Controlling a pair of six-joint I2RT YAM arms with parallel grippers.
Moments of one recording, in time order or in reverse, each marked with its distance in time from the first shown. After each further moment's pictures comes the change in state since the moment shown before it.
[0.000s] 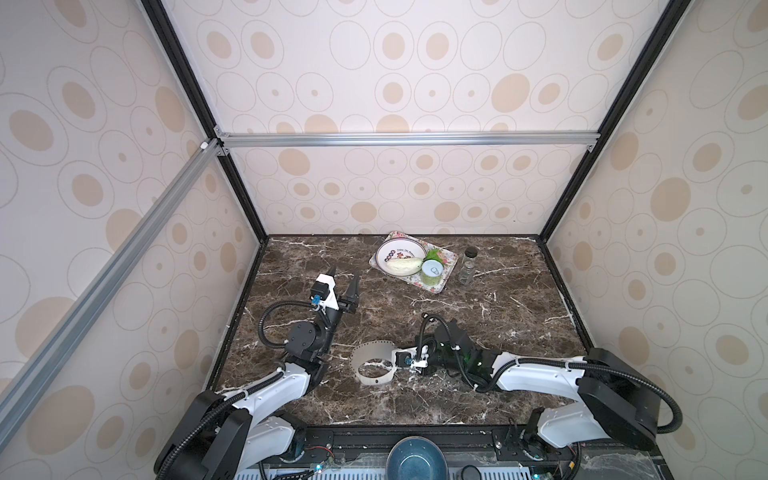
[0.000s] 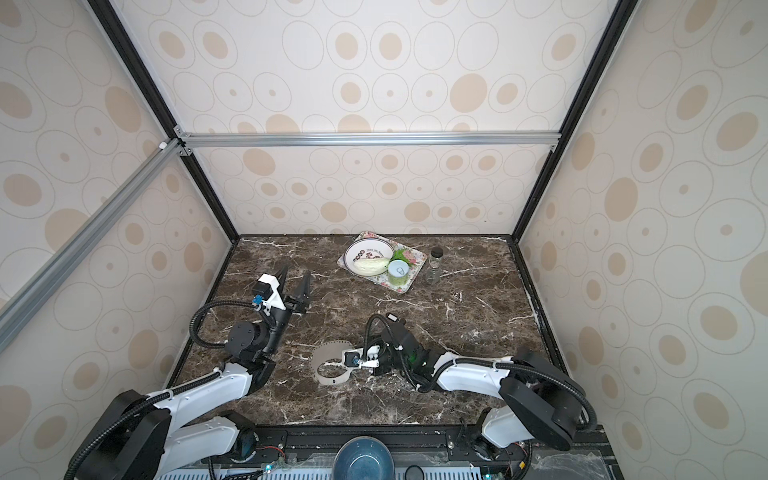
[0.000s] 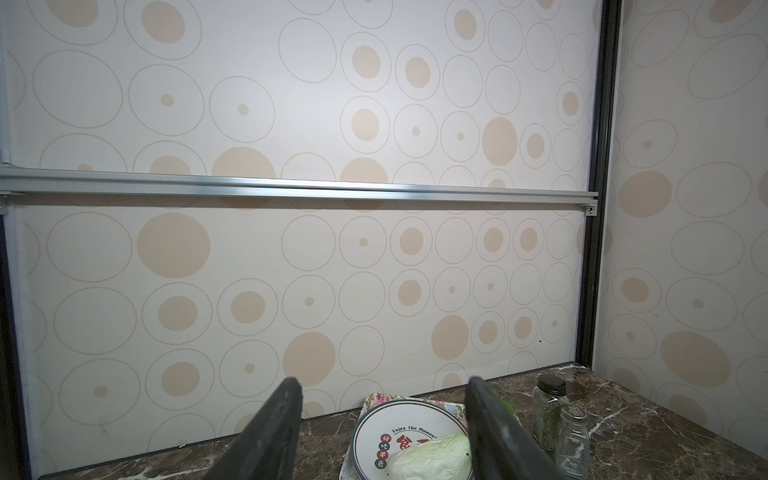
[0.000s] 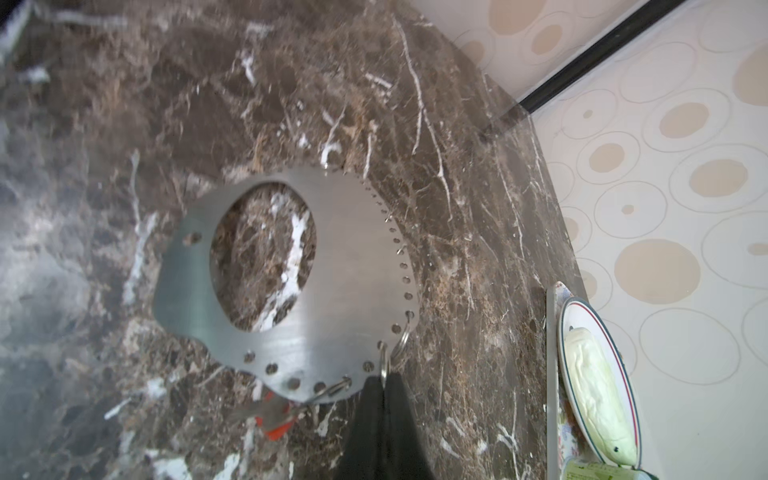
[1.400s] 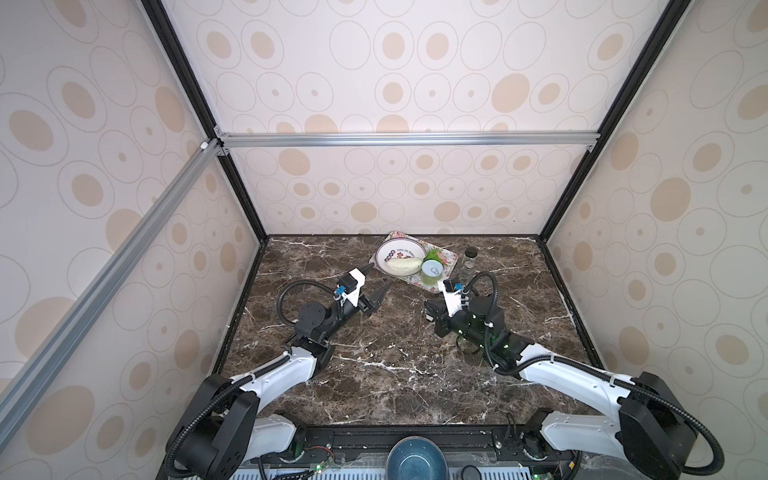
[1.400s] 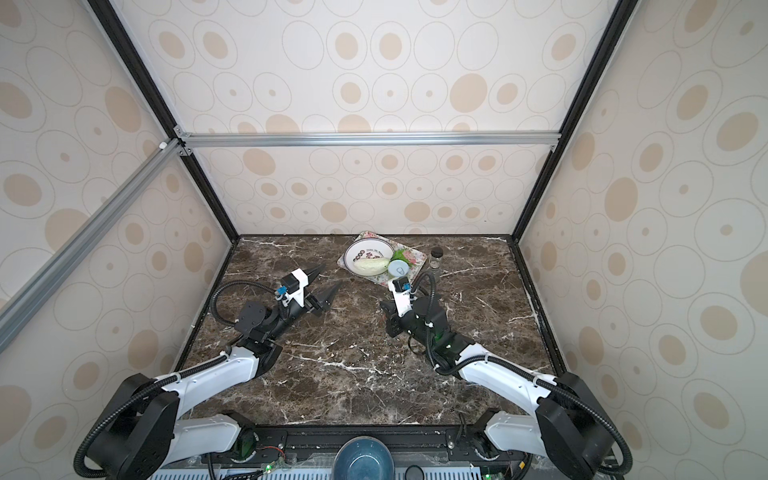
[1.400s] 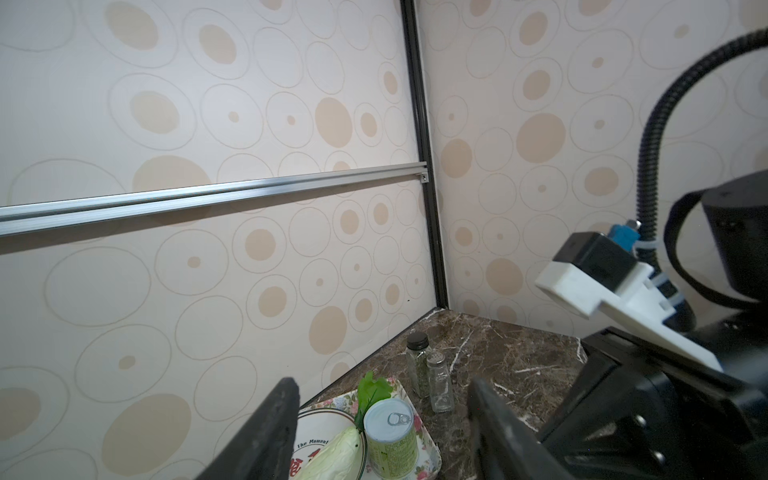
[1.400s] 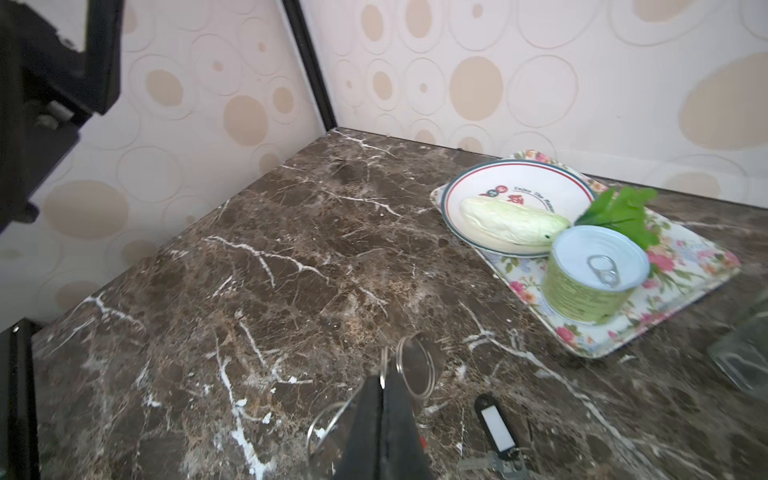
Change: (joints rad) left arm 0.003 0.113 0.169 -0.147 0.522 0.033; right arm -0.206 -0.172 0.079 -0.088 0.165 0.978
